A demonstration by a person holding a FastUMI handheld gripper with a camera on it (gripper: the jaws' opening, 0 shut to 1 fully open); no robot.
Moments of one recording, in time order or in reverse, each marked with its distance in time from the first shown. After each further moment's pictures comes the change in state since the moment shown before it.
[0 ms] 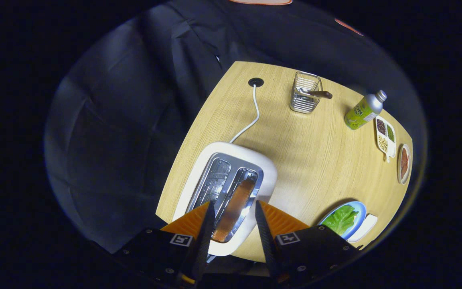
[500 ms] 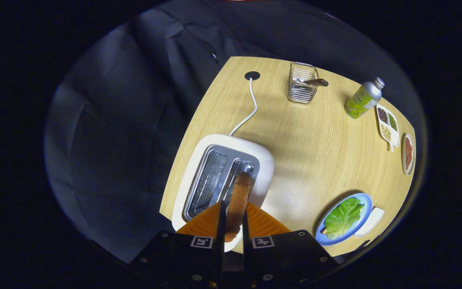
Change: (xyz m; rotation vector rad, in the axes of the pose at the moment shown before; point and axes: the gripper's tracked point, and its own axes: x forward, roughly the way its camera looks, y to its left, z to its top) arm -0.007 -0.008 -0.013 0.055 0.012 0.067
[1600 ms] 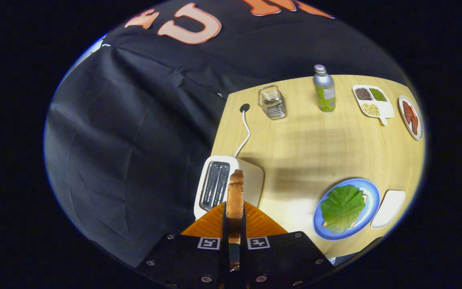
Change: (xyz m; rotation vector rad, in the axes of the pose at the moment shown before) arm -0.113 -0.101 -0.026 0.244 -0.239 0.283
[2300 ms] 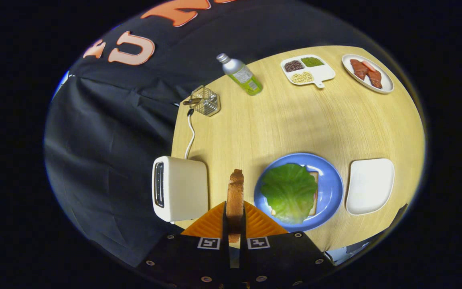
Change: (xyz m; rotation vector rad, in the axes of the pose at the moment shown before) arm -0.022 -0.152 -0.045 0.195 -0.010 -0.124
